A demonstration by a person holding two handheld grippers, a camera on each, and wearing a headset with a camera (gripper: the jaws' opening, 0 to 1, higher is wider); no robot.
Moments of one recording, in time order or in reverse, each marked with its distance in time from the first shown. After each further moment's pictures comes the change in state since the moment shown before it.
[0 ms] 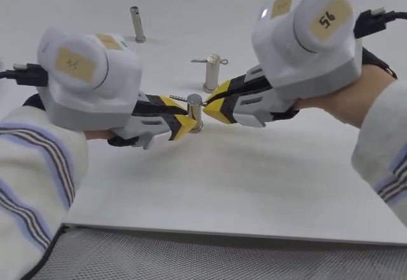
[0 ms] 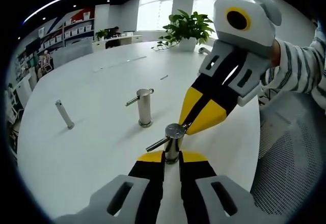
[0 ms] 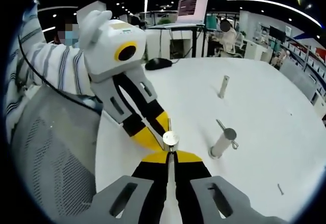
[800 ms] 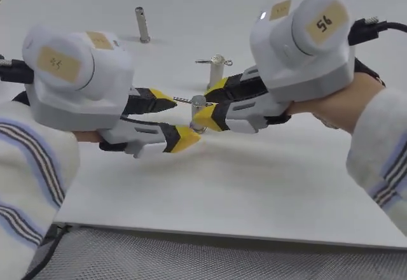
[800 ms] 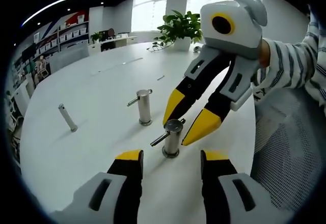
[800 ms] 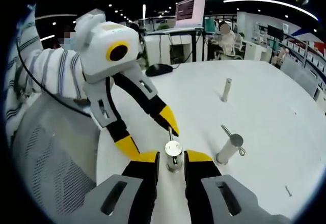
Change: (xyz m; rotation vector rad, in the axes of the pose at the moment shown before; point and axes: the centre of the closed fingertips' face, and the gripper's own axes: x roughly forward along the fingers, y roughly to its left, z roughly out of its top) left arm -0.017 -0.001 -0.004 0.048 0.001 -0.024; right arm 0.009 0.010 0.008 0.031 -0.055 0.021
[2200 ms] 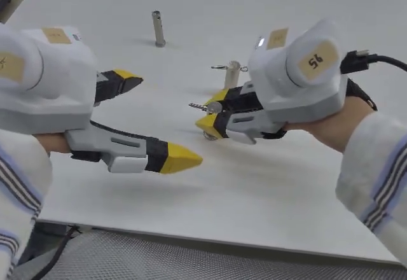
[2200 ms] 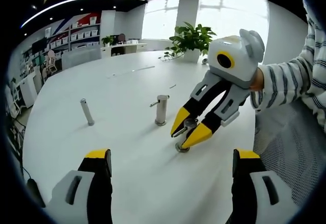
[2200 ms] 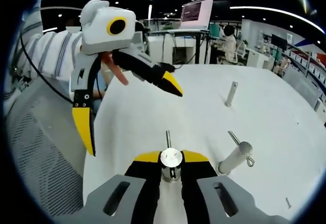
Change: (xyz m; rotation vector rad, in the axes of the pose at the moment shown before) left arm -0.030 0.017 0.003 -0.078 -0.090 0.043; right arm 0.023 -0.007 -0.003 -0.087 -0.020 -0.005
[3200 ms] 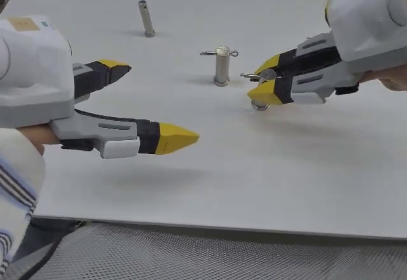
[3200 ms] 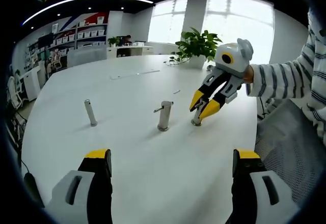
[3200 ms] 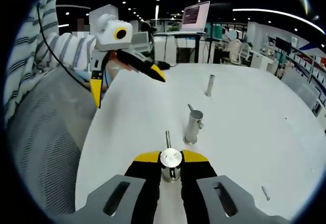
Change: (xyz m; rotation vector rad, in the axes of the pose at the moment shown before) left arm -0.003 0.001 0.013 -0.052 -0.034 0.024; right arm -0.068 -0.047 -0.033 -0.038 -0.003 0.043
